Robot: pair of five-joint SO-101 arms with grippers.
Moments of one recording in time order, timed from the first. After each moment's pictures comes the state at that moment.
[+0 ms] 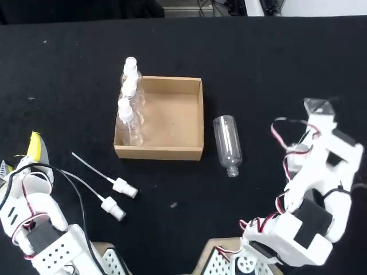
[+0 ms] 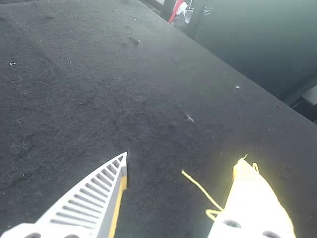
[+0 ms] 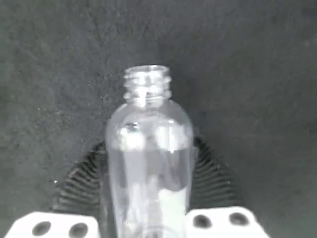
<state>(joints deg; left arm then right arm) -44.8 -103.4 91.9 37.4 14.8 37.7 -2.6 30.6 62.3 31.7</state>
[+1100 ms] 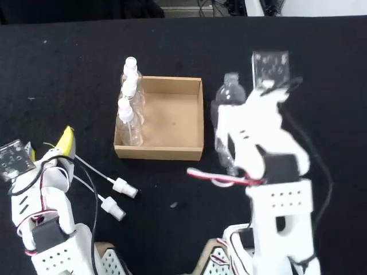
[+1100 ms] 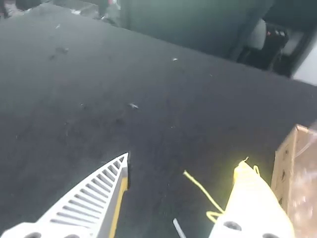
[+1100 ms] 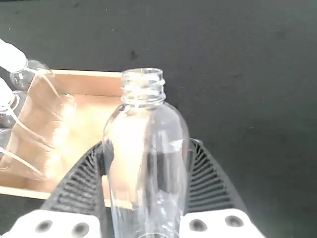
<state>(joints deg) -30.5 -103.4 84.9 44.8 2.3 -5.6 -51.8 40.8 58.6 -6.5</state>
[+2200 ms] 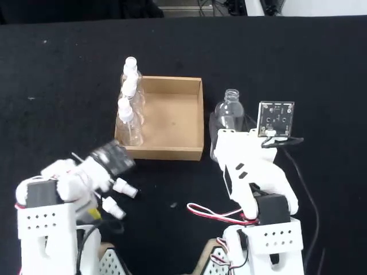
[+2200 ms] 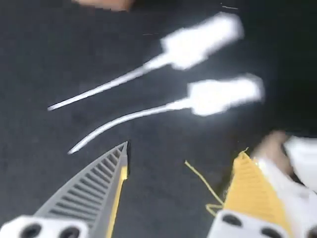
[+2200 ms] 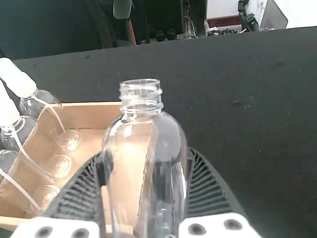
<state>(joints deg) -12.8 -66.6 58.2 87.5 -68.3 -5.7 -74.3 64.5 46.2 -8.4</state>
